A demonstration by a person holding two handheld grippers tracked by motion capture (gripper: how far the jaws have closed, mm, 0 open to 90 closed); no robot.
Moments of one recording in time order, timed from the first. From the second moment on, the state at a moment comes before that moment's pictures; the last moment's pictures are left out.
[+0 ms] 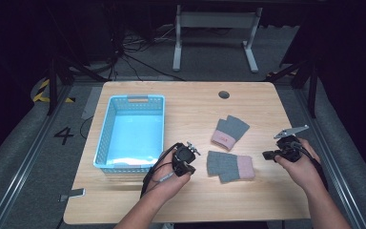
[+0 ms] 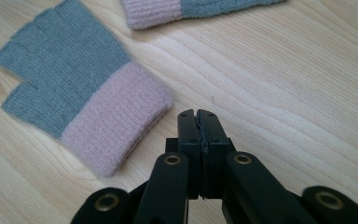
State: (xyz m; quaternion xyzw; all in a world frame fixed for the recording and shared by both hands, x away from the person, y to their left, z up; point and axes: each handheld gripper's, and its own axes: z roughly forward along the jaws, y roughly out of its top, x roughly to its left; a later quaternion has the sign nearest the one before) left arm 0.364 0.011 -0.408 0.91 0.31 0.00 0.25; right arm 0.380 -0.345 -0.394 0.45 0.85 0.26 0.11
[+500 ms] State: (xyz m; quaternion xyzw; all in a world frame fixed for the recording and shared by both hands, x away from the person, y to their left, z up) left arm 0.367 0.001 -0.403 0.91 0.30 0.01 0.28; right arm 0.367 -0.345 -0.394 0.45 0.84 0.29 0.11
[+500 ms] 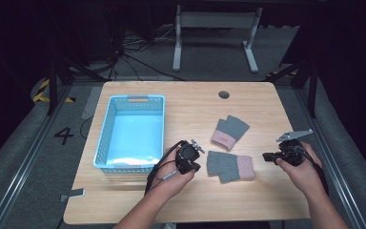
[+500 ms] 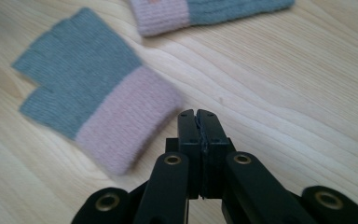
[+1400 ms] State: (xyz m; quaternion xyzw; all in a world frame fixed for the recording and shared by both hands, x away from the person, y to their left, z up) left arm 0.369 0.029 -0.382 0.90 0.32 0.02 0.30; right arm 0.382 -0.274 -0.424 0.38 0.88 0.28 0.08
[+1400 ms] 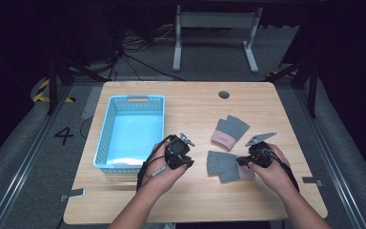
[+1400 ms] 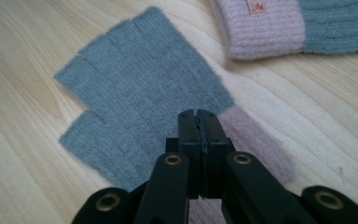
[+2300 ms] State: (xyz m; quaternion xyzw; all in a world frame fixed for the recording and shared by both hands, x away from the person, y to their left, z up) left arm 0.369 0.031 -0.380 0.90 0.32 0.03 0.30; right arm 0.371 -0.239 -0.434 0.32 0.91 0.28 0.07
